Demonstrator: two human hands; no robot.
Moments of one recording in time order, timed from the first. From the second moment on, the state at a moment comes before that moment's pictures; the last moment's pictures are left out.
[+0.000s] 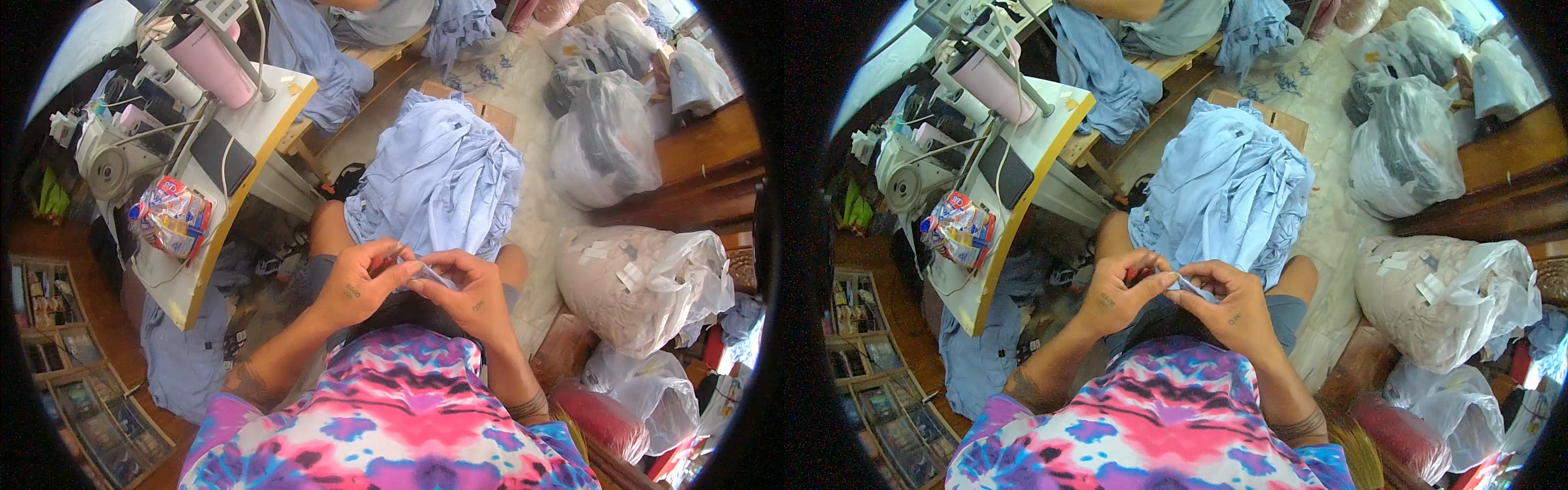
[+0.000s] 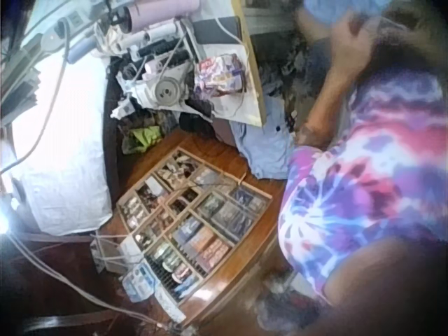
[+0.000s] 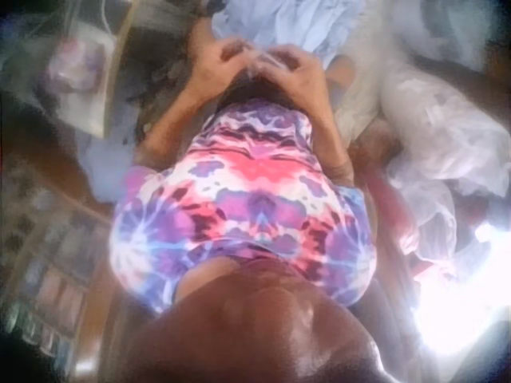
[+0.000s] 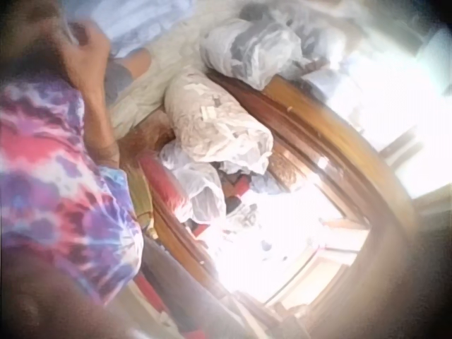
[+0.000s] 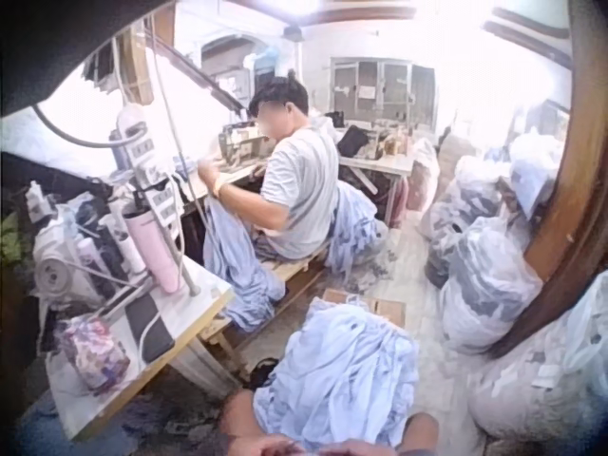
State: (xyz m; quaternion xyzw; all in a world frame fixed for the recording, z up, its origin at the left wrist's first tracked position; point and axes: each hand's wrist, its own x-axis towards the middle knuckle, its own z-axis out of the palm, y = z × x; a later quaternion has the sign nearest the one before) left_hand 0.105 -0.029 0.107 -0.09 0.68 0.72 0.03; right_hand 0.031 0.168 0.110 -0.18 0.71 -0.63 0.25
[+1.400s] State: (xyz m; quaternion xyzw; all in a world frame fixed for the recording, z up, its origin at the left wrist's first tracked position) left_hand 0.013 -0.043 -0.007 -0.13 0.85 0.50 -0.12; right_hand -0.023 0.184 -0.001 -0.09 0.88 -0.46 0.04
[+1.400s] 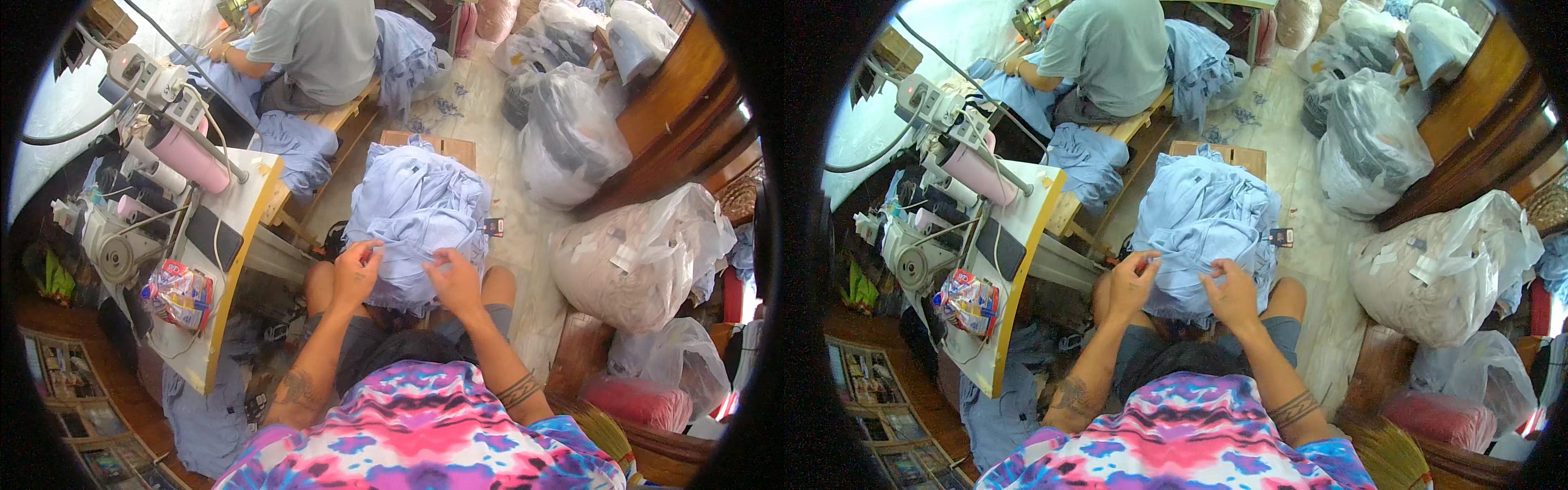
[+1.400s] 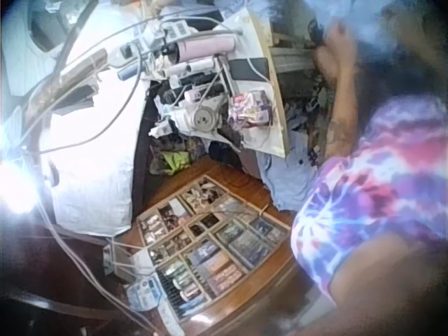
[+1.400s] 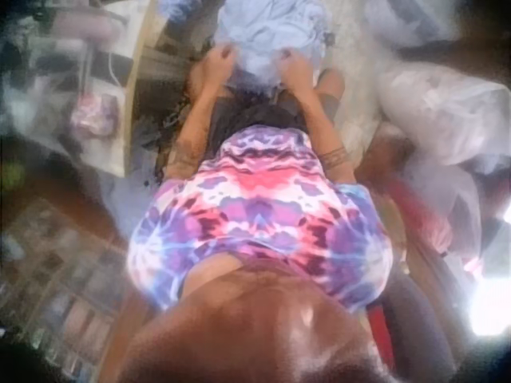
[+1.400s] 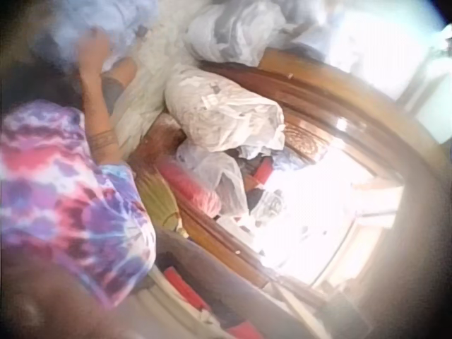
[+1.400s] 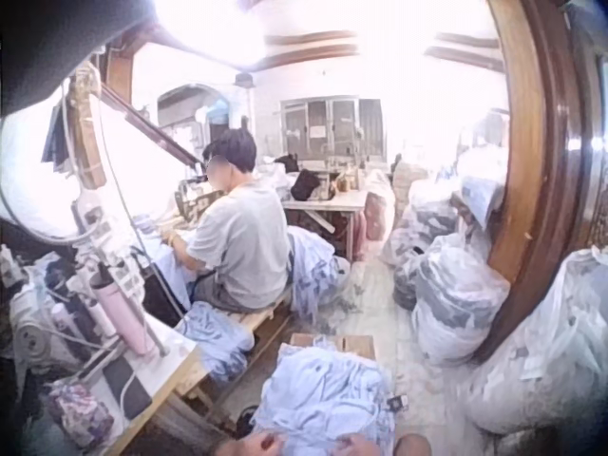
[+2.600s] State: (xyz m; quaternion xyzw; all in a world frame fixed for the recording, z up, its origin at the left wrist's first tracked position) left_hand 0.100 0.017 0.107 -0.04 0.83 0.55 -0.10; right_hand 0.027 0.156 0.069 0.11 0.38 -0.88 0.25
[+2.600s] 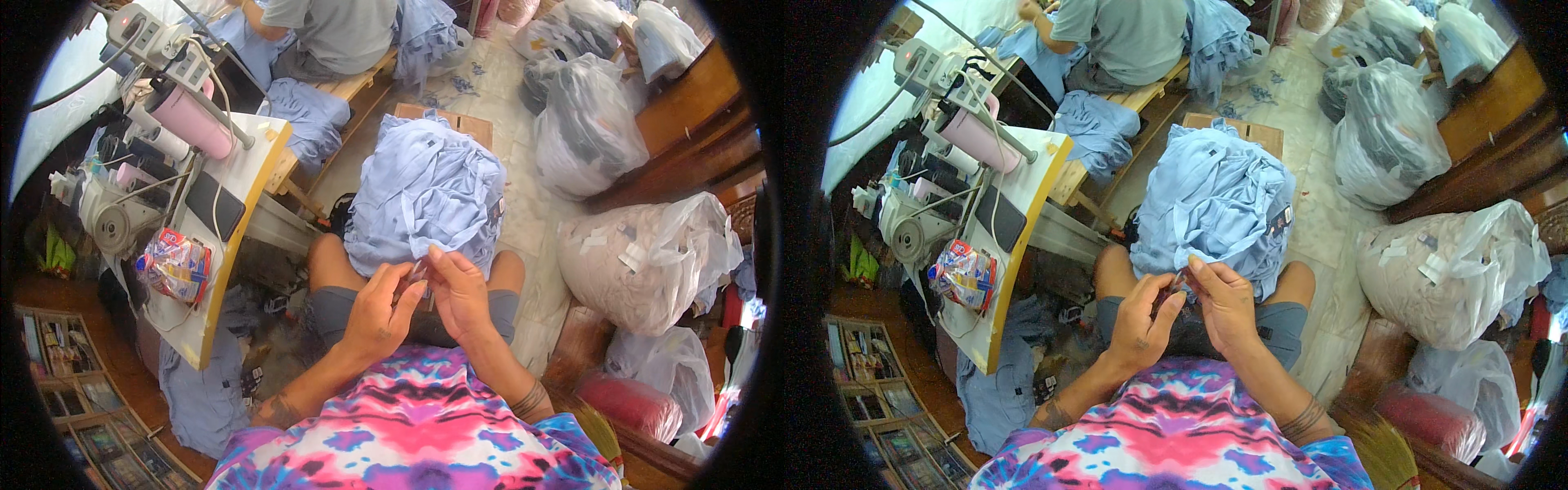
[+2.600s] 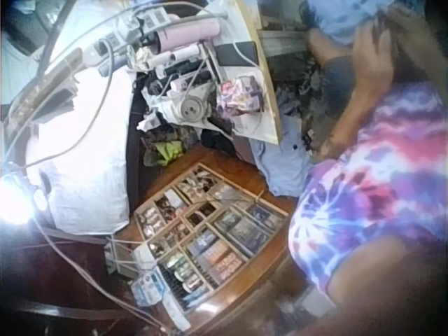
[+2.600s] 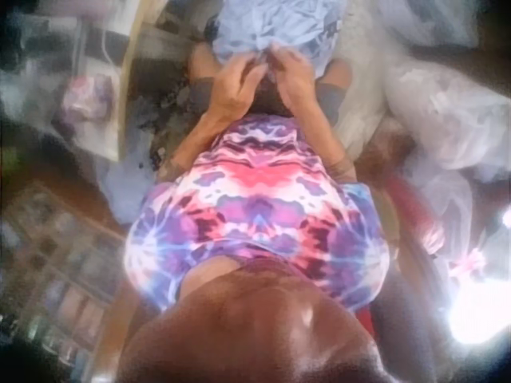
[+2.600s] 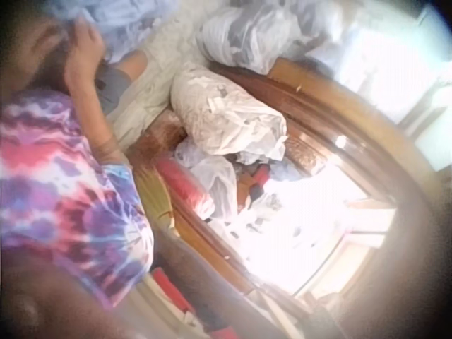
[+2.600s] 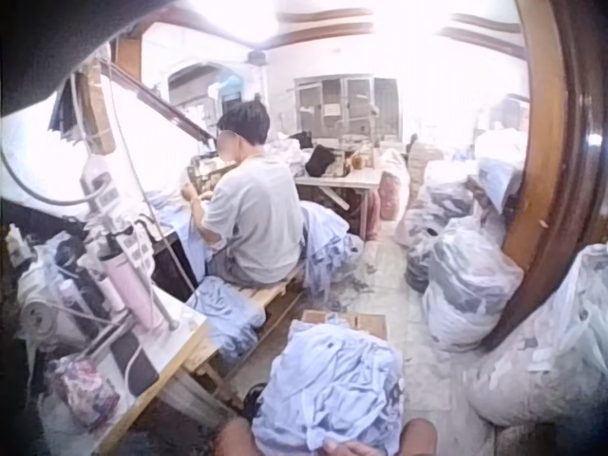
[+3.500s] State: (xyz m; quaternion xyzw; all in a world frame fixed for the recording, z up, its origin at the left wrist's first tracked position) left_hand 0.101 0.006 0.099 -0.07 0.83 0.55 -0.11; right_hand 0.032 0.142 0.067 0.11 0.37 -0.89 0.26
